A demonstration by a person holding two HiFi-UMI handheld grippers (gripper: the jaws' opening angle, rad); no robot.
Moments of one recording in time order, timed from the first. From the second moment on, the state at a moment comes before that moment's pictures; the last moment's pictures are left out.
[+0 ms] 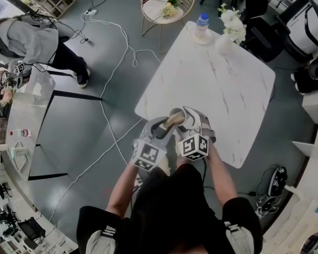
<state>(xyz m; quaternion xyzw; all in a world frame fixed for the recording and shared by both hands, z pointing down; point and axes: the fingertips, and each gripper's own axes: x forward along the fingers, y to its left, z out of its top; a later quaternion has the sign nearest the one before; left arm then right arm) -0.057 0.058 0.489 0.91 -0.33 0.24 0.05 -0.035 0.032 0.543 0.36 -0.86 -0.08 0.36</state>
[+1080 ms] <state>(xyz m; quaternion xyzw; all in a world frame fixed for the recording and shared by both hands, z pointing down) -0.048 0.064 0.483 0.91 -0.33 0.24 0.03 -0.026 0.039 0.537 0.36 -0.86 -0.09 0.35</state>
